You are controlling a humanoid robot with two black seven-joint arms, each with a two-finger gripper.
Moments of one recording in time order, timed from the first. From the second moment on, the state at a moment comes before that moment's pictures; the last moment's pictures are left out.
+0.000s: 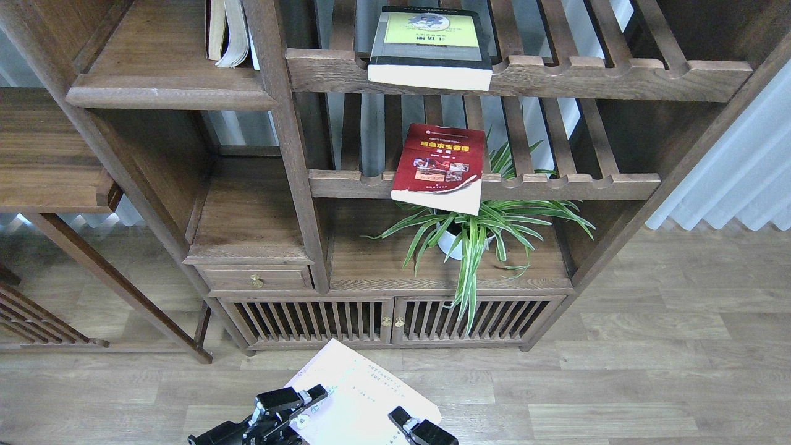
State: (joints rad) left arm 0.02 0.33 -0.59 -1.09 -0.64 -0.49 0.41; right arm -0.43 -0.06 0.76 1.27 0.15 0.58 -0.04
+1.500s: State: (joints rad) left arm 0.10 0.88 -0.97 -1.38 -0.65 -0.49 0.35; right arm -0.35 -0.04 0.74 1.19 0.08 0.58 -0.04
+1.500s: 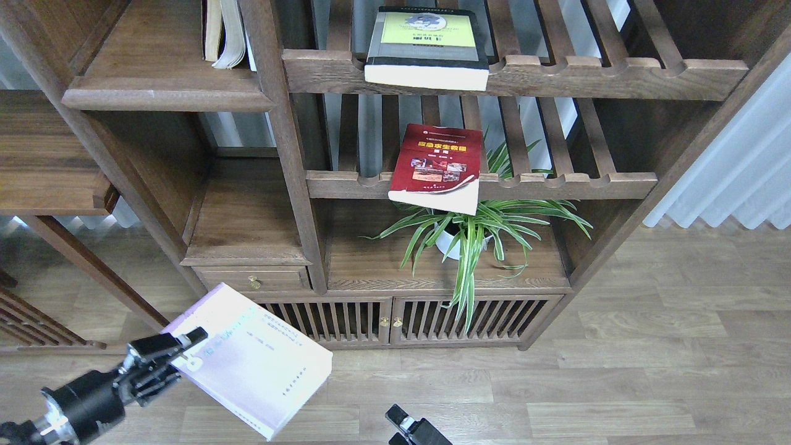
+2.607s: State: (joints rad) left arm -0.64 1.44 -1.07 -1.31 -0.64 -0.49 0.28; right arm -0.32 -0.01 0.74 1.16 0.07 0.58 -0.04
